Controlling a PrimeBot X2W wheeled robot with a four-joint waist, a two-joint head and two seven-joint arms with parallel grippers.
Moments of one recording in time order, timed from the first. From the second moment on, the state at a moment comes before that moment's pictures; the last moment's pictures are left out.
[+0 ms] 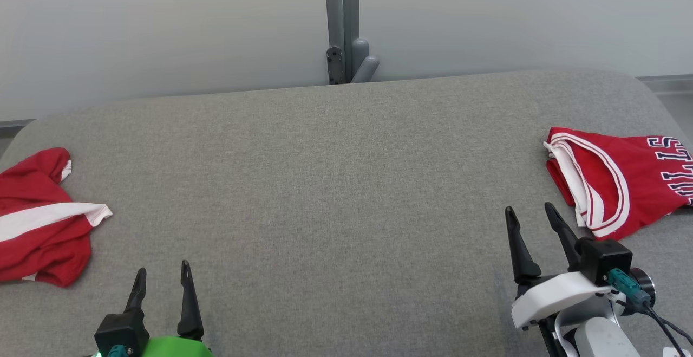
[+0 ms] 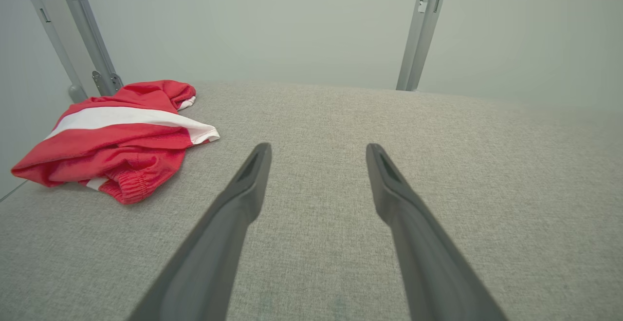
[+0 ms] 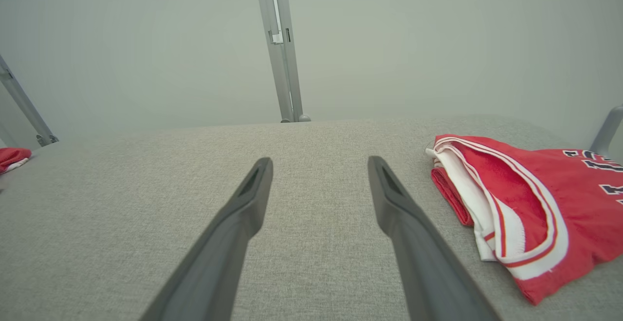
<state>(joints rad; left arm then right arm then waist) 0.04 0.05 0.00 0.28 -0.18 0.03 -0.26 -0.10 -0.05 0.02 0.32 0.14 0.13 -0.26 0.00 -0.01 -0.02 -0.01</state>
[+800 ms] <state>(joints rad) 0.03 0.05 0.03 0.28 -0.19 0.03 -0.26 -0.09 -0.05 0.11 0.28 0.17 0.13 -0.26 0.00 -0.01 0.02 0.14</state>
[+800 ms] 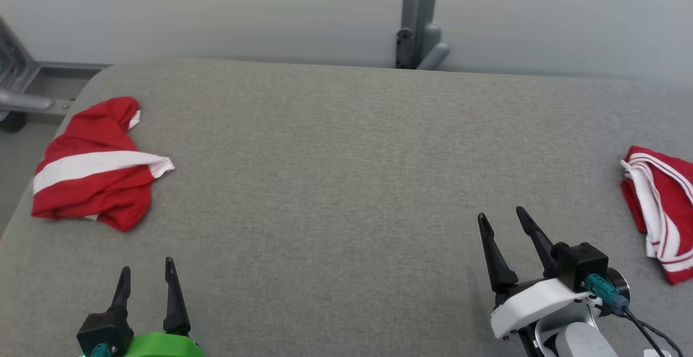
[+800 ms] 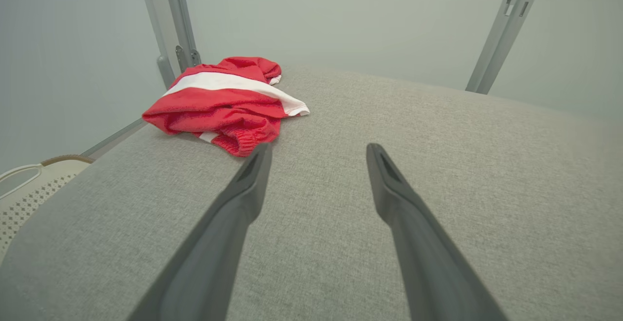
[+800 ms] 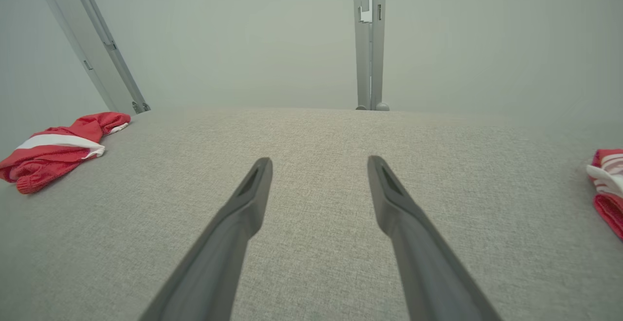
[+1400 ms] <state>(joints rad) 0.06 0.05 0.10 0.30 -0.27 0.01 -0.26 -0.13 -0.05 0.18 0.32 0.16 0.13 -0.26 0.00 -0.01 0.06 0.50</state>
